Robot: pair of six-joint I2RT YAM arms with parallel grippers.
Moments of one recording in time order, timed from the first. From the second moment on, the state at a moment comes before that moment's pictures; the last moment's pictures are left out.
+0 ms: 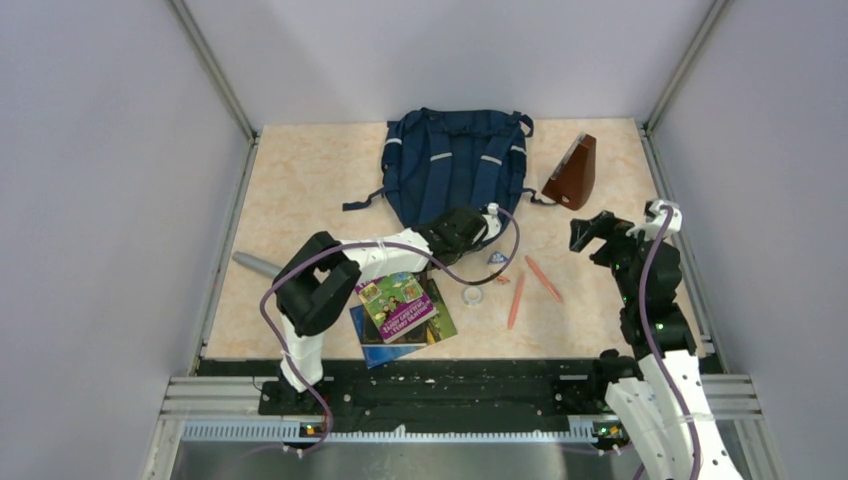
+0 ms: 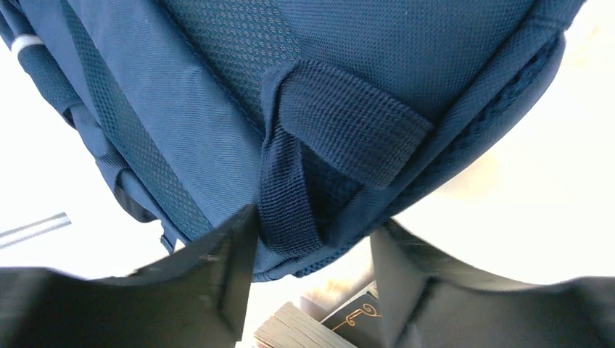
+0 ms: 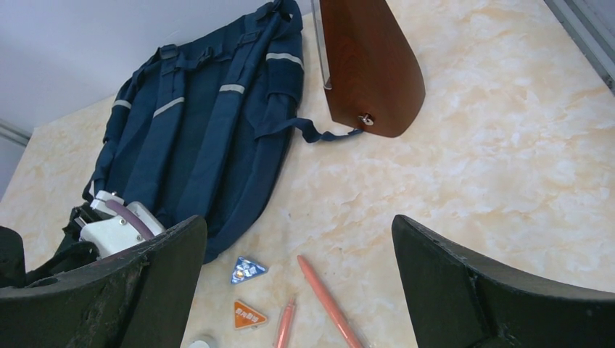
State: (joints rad) left arm -0.87 1.93 1.28 -0.24 -0.48 0.40; right arm 0.08 0.52 0.56 -0.21 0.06 0.40
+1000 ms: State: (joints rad) left arm -0.82 1.40 1.48 -0.61 -0.41 0.15; right arm 0.08 0.56 0.56 -0.19 -0.13 0.36
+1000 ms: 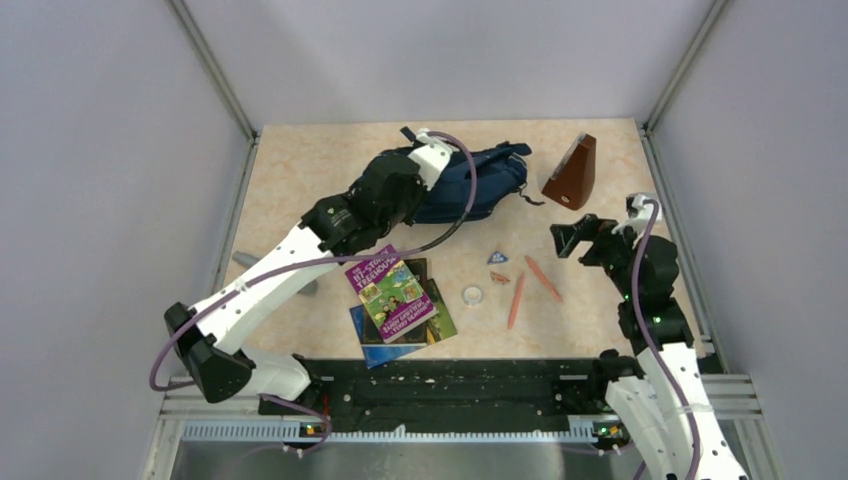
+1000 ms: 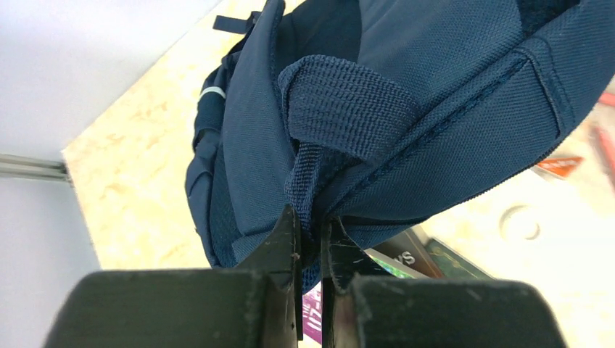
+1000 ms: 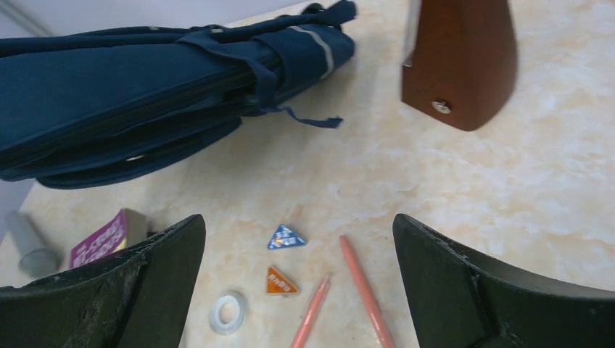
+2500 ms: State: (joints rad) left arm -0.61 1.04 1.13 -0.46 -0.07 -0.08; right arm 0.59 1.14 0.38 0.67 -0.14 0.85
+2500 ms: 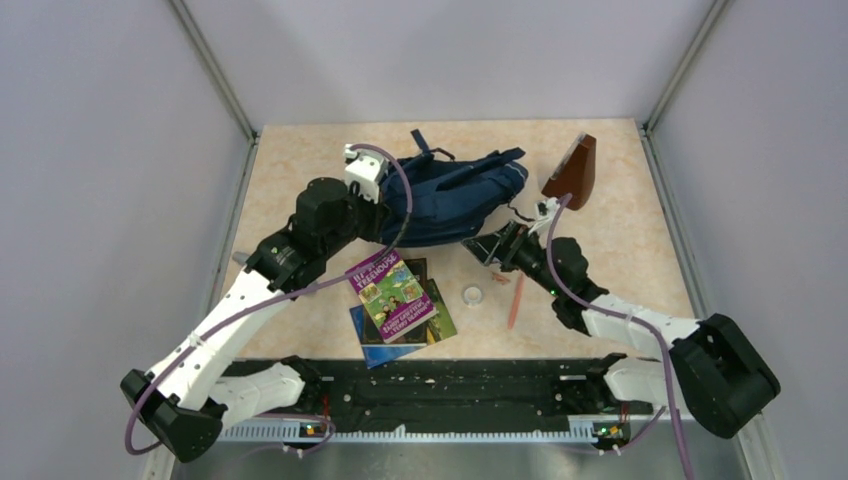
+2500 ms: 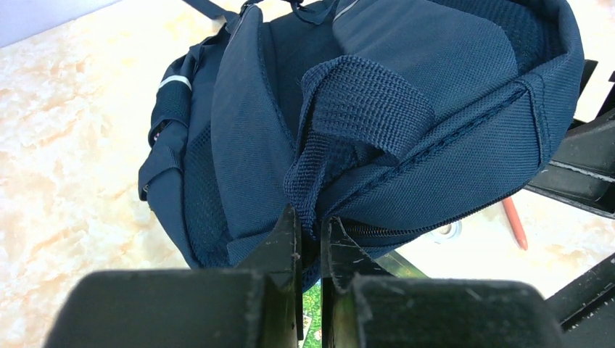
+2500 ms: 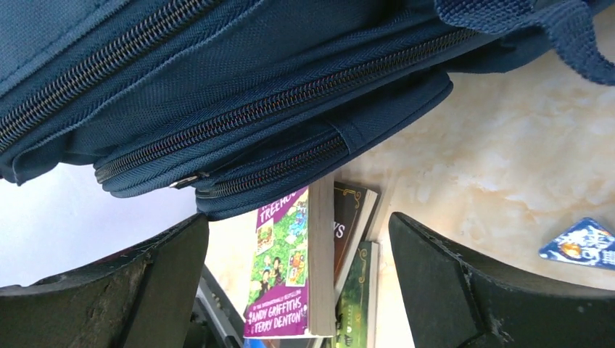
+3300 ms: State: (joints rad) left arm -0.60 1.01 1.06 -0.36 0.03 -0.07; right arm 0.62 1.35 0.68 0.70 -0.09 0.75
